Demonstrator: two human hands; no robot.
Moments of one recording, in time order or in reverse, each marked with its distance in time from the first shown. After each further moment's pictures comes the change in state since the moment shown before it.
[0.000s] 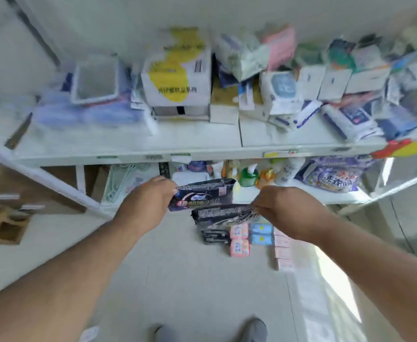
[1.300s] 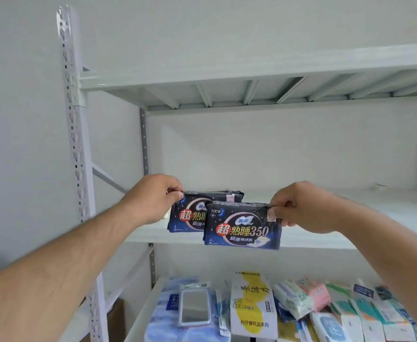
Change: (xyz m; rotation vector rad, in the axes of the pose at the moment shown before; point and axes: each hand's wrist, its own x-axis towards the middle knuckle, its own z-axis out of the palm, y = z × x) left_hand -0.078 0.055 -0.567 0.087 0.686 0.166; right_hand 0.002 -0.281 -0.475 0.031 0.541 0.007
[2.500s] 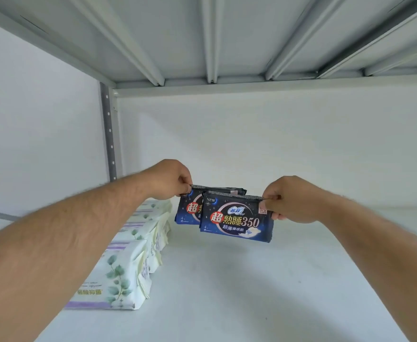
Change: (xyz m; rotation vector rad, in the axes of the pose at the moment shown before) left_hand 0.336 -0.160 0.147 0.021 -0.311 0.096; right_hand 0.345 0.075 0.089 -0.024 -0.007 0.133
